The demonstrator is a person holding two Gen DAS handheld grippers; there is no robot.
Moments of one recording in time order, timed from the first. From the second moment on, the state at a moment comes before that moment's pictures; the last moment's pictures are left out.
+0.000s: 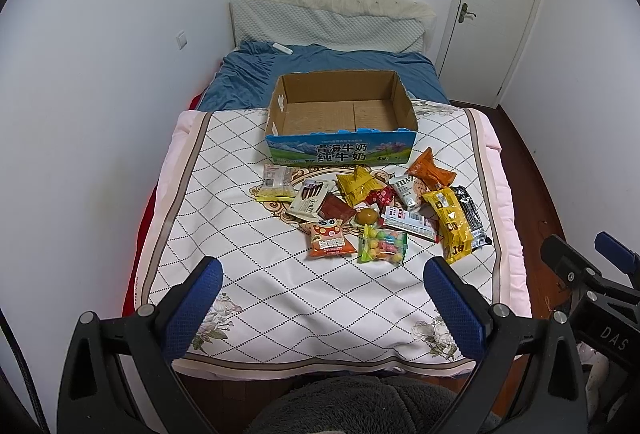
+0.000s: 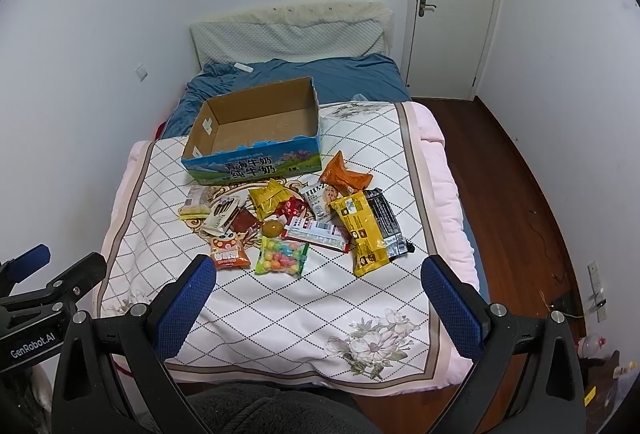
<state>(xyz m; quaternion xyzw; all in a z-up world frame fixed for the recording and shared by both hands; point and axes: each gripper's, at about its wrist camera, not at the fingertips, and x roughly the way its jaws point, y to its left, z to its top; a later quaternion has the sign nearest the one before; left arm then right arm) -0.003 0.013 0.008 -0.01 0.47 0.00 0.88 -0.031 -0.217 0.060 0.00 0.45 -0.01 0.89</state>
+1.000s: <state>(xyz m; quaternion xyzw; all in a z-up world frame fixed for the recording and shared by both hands) 0.026 0.028 -0.016 -0.03 0.49 0.02 0.87 -0.001 -0.213 0.032 0.02 0.48 -0.02 0.88</state>
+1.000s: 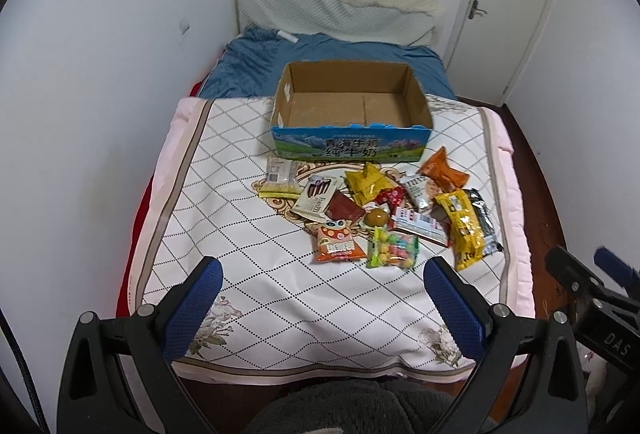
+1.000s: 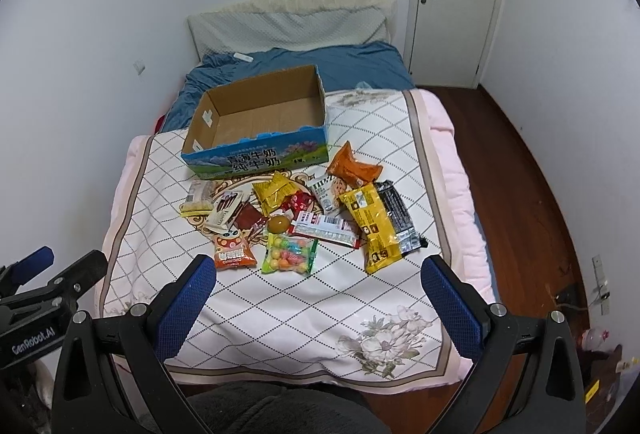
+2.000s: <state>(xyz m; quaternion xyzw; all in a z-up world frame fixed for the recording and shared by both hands) 0.227 0.005 -0.313 -0.12 0.74 0.05 0.65 0.244 -0.329 -0.265 -0.04 0.70 -0.02 0.71</state>
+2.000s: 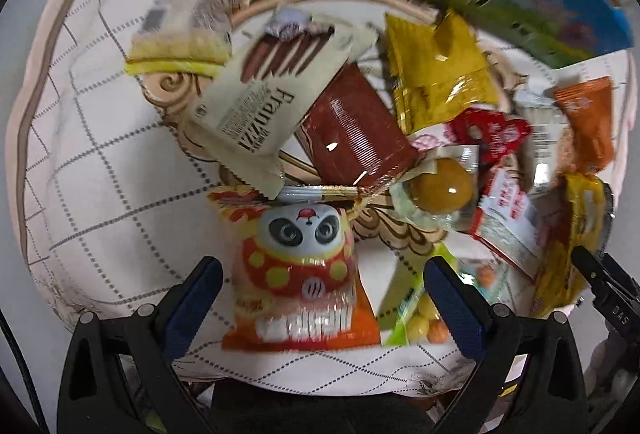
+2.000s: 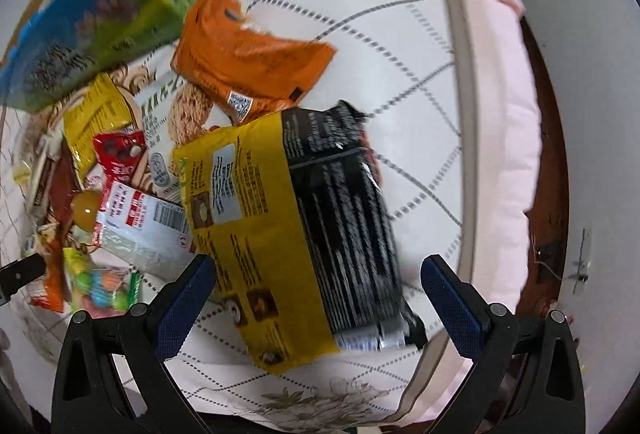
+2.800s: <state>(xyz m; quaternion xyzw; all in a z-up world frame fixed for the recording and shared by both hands) 0.225 0.000 -0.332 -0.07 0.71 0.08 0.70 0.235 -0.304 -0.319 -0.08 0.73 0.03 0.68</state>
